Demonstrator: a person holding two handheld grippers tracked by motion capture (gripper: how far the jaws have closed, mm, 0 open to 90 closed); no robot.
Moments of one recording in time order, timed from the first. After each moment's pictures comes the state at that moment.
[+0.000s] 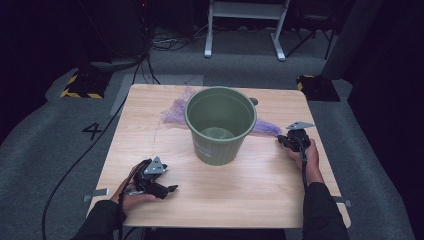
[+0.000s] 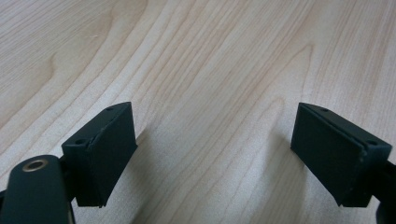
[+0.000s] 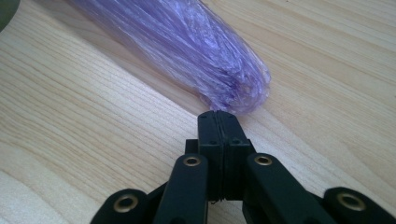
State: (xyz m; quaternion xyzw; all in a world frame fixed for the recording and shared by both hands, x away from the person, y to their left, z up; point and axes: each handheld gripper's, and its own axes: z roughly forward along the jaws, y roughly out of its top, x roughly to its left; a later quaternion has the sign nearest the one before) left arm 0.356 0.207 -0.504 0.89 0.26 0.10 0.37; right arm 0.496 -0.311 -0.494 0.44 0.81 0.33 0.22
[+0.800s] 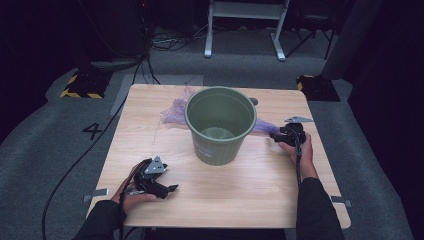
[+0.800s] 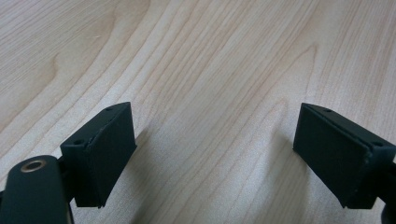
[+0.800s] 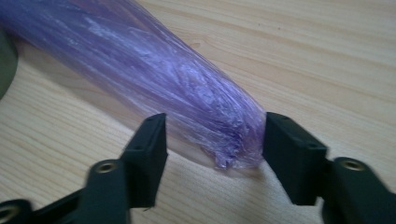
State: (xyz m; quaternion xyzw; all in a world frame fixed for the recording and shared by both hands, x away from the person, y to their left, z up) left arm 0.357 0.206 -0.504 0.89 0.26 0.11 0.37; right arm 0.516 -0.299 -0.493 0.48 0.77 0.37 0.21
